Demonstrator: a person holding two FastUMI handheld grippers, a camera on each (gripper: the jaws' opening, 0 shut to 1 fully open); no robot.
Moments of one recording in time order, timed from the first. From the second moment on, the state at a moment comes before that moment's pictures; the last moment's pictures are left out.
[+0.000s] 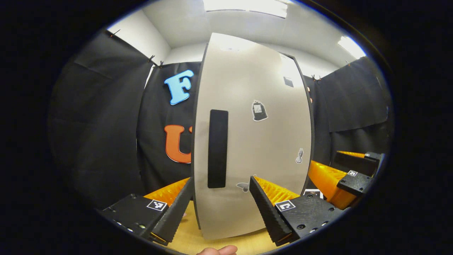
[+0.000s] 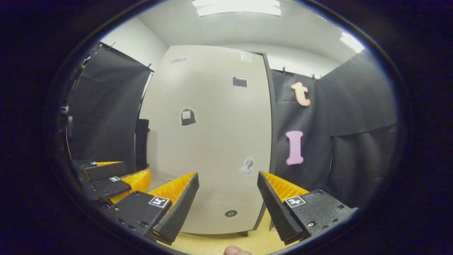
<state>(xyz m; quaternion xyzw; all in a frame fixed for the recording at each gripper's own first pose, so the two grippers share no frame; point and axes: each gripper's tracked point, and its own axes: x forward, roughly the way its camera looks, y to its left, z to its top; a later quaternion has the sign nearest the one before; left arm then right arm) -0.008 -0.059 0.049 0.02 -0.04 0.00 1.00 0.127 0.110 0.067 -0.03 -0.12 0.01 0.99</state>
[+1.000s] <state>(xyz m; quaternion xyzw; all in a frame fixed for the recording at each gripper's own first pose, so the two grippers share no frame) 0.001 -0.082 0.033 0.00 -0.03 -0.01 1.00 0.149 0.114 0.041 -0.02 -0.07 0.04 1.00</state>
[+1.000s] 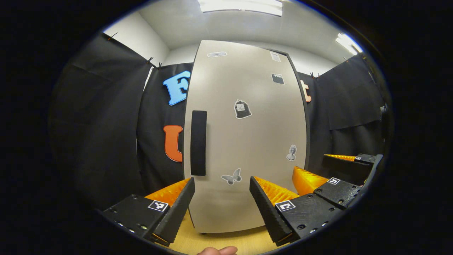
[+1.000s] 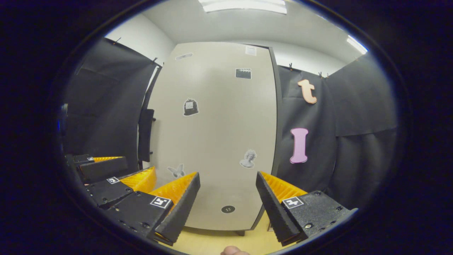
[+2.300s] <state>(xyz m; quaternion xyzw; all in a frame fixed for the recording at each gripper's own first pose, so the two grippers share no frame) -0.015 -0.083 0.054 0.04 -0.07 -0.03 1.00 0.127 0.124 0.030 -0.09 -0.08 0.05 0.99</state>
